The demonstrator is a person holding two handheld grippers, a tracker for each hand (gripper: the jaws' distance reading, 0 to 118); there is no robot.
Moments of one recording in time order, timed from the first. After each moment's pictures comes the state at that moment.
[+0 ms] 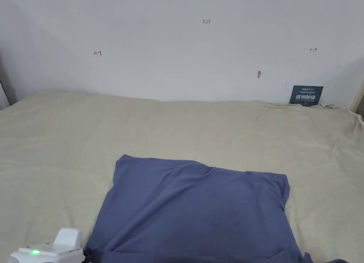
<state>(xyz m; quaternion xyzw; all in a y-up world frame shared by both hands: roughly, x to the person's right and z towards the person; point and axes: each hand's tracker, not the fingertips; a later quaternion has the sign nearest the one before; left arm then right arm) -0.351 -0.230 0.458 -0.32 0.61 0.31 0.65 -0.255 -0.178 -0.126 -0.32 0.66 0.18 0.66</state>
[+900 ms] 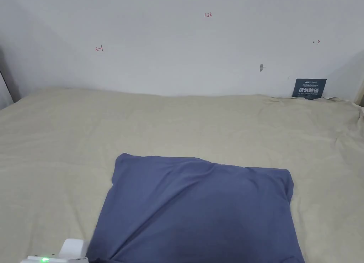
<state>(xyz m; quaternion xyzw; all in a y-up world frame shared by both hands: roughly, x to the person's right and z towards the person) -0.333 -0.246 0.450 -0.35 0.61 0.35 0.62 -0.268 -0.237 -0.108 -0.42 0.58 0.28 0.64</state>
